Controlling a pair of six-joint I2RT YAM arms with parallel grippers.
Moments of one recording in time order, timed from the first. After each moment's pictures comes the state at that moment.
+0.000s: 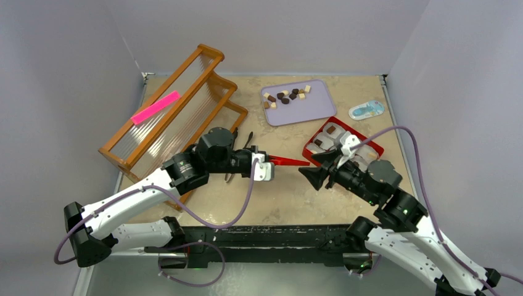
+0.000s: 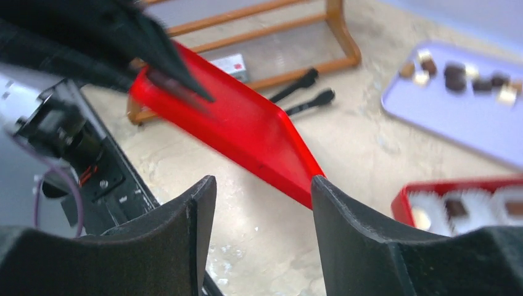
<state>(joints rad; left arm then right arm) -0.97 1.09 1.01 -0.27 0.40 0.70 0.79 0.53 0.77 -0.41 -0.03 0.21</state>
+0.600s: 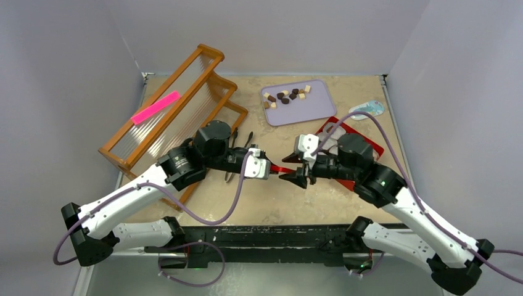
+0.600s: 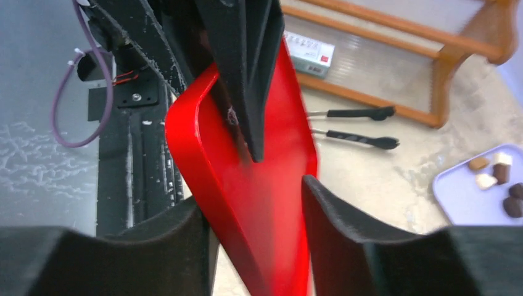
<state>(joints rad) -0.94 1.10 1.15 -0.39 0.64 0.60 0.79 0.80 0.96 -0.45 -0.51 -0.26</state>
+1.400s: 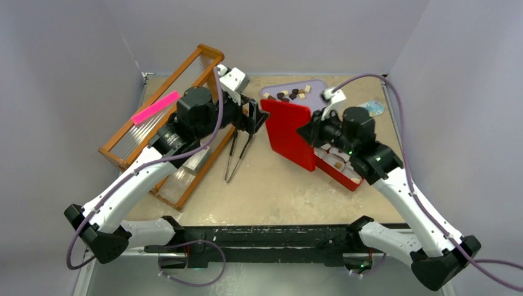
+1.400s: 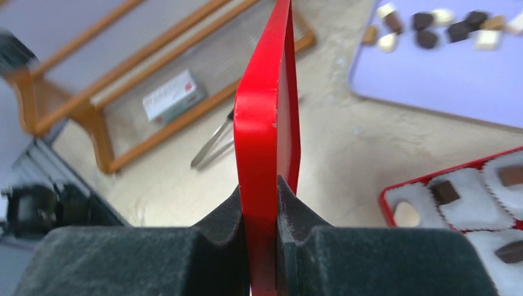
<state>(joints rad) -0.74 1.19 1.37 -0.29 0.09 -0.07 0.58 0.99 1.06 -0.43 -0.18 0.26</state>
